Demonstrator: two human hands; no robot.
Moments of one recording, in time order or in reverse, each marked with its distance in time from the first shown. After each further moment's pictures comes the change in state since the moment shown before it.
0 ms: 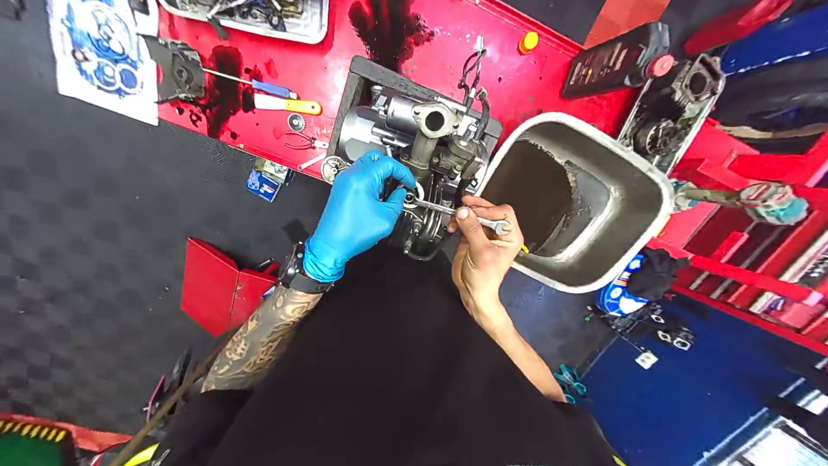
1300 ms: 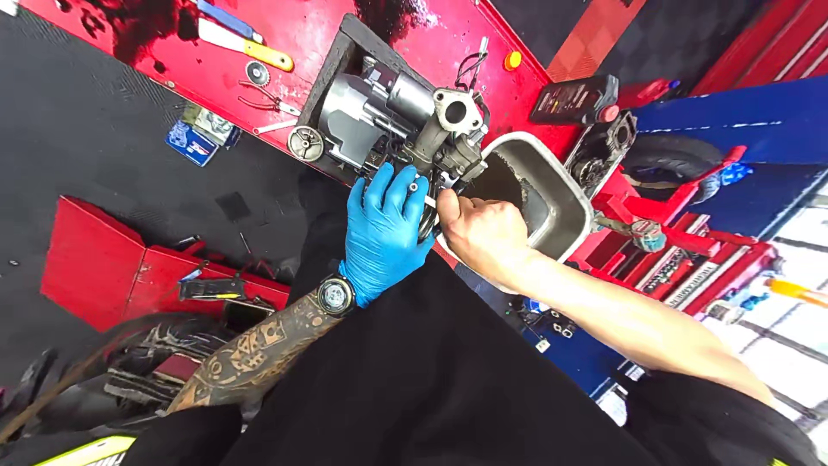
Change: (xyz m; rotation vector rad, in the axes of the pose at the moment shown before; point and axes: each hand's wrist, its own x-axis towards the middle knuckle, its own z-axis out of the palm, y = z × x) left_hand -0.039 -0.005 0.095 0.505 0.469 0.102; right_hand 0.061 -0.054 0.013 -1.865 -1.192 -0.727
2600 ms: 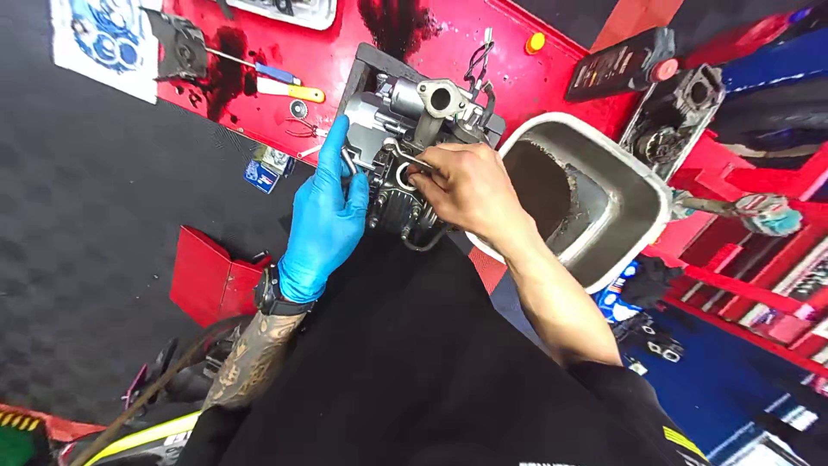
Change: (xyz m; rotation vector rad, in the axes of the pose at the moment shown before) left_hand 0.032 -0.042 -0.087 -0.348 -0.294 -0.267; right_hand 0.024 0.004 -0.009 0.753 0.240 0.041
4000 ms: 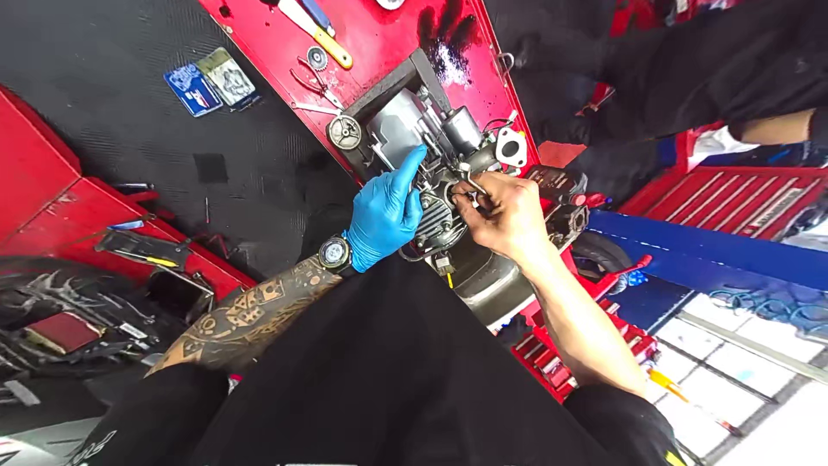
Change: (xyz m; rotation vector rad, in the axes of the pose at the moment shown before) left_hand -0.011 -0.040 0.093 -0.093 0.681 0.164; right_hand 0.035 -0.003 -0.012 -0.243 -0.209 -0.183
